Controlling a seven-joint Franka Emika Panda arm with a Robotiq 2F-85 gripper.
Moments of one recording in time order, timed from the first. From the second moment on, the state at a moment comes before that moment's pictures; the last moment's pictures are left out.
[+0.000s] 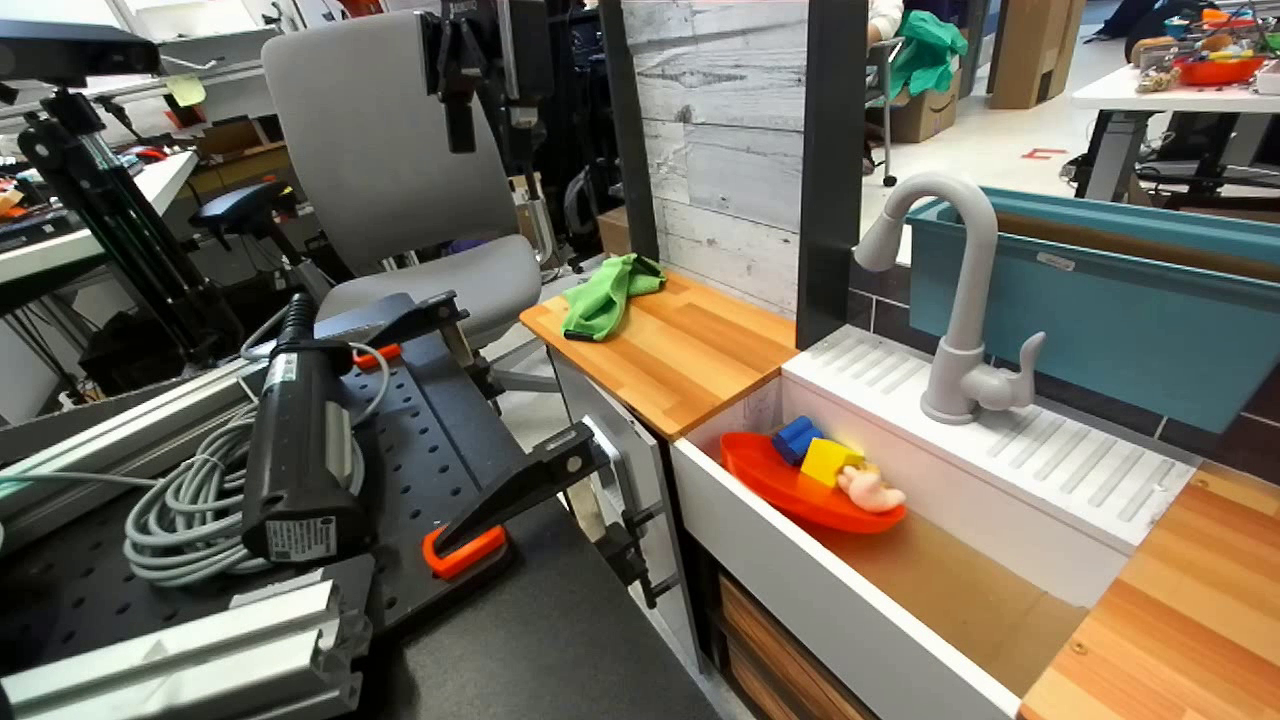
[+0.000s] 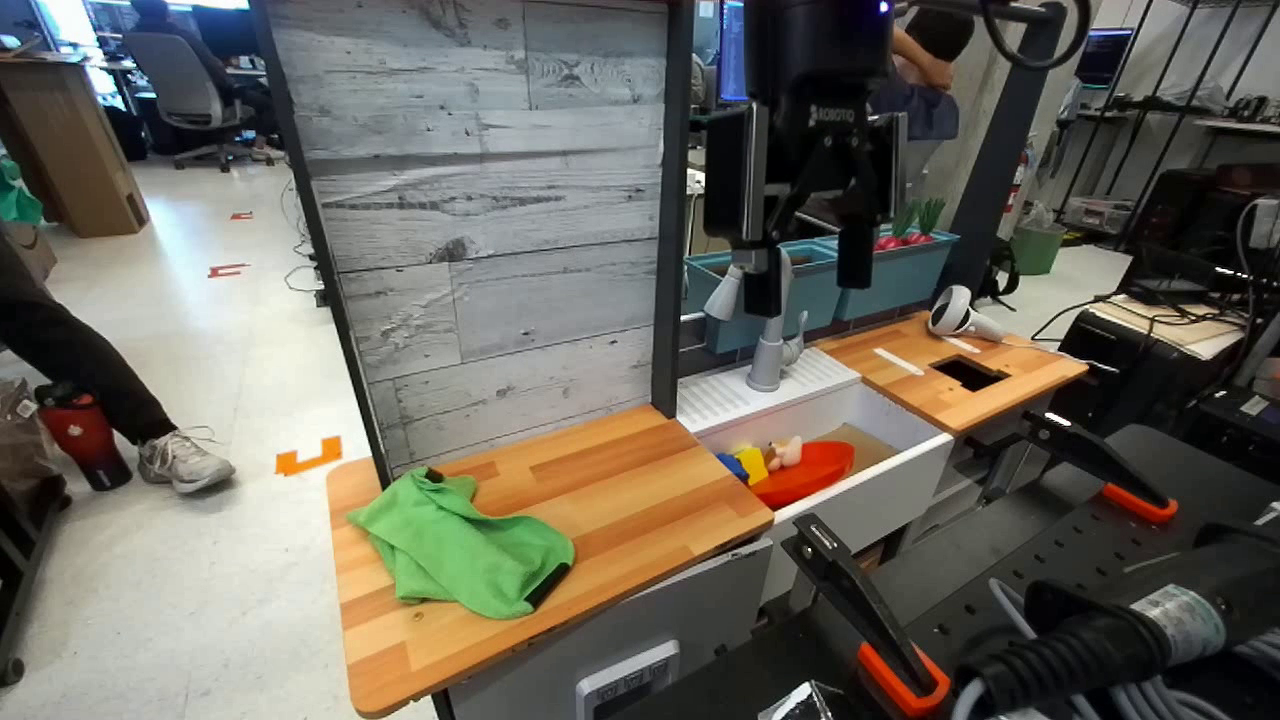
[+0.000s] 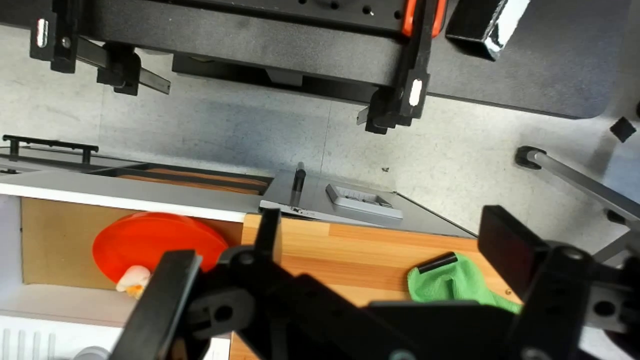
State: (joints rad) arm 0.12 0.09 0.12 -2.40 0.01 2.26 0.01
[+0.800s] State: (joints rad) arm 0.12 0.34 0.16 -2.43 0.24 2.80 0.10
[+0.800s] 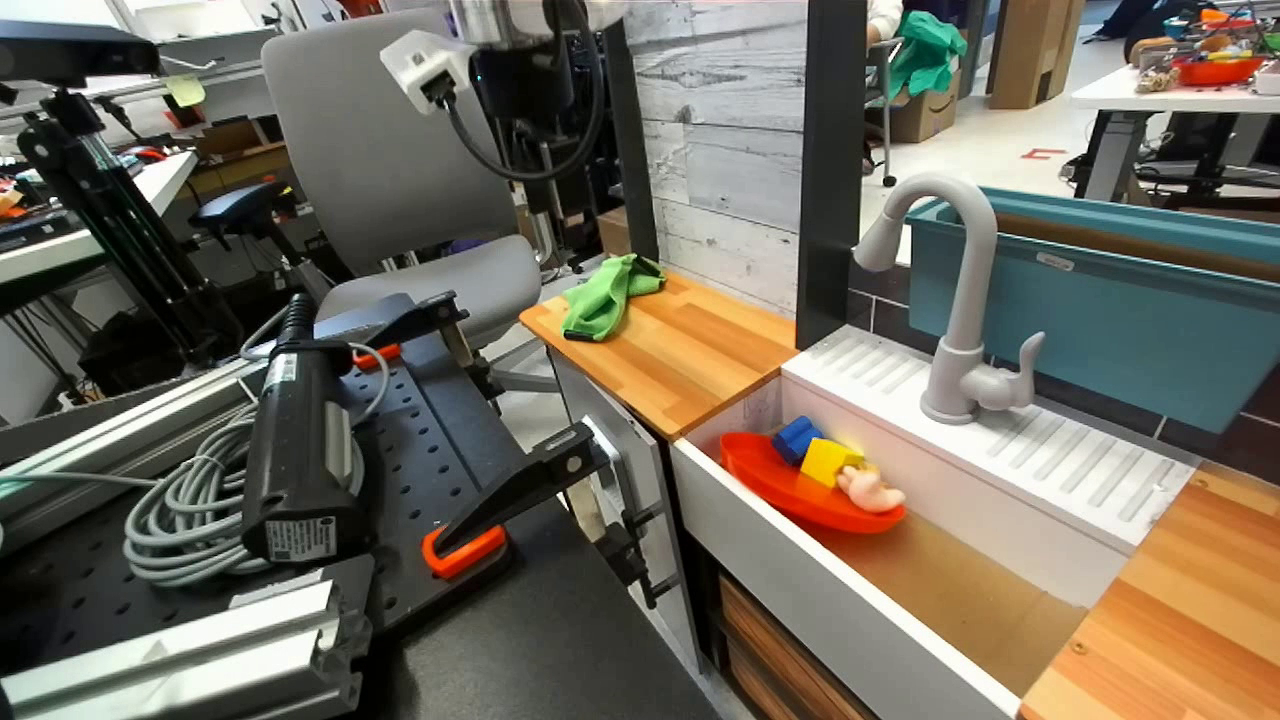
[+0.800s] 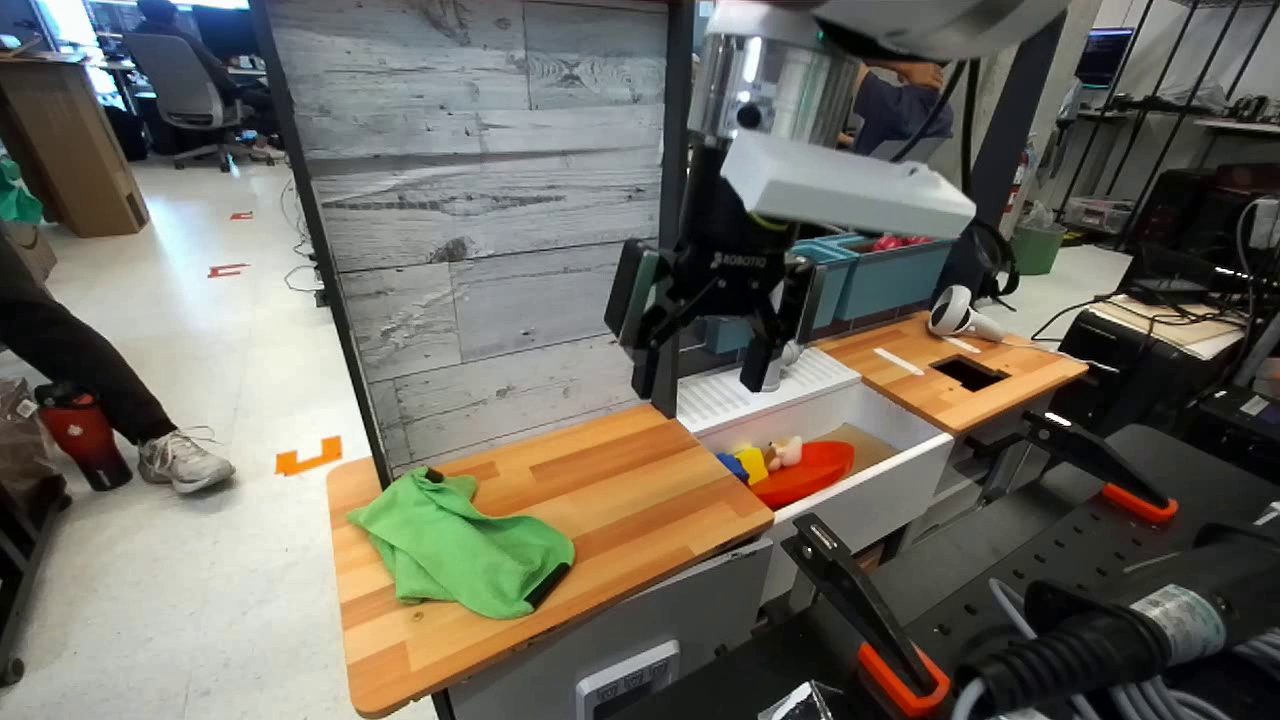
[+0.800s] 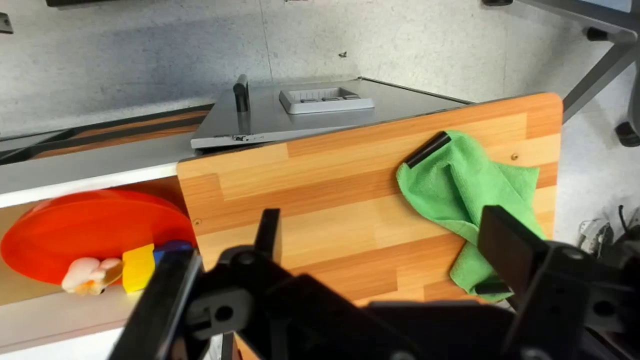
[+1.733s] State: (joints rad) arm 0.18 0.74 0.17 -2.21 0.24 2.95 0.16
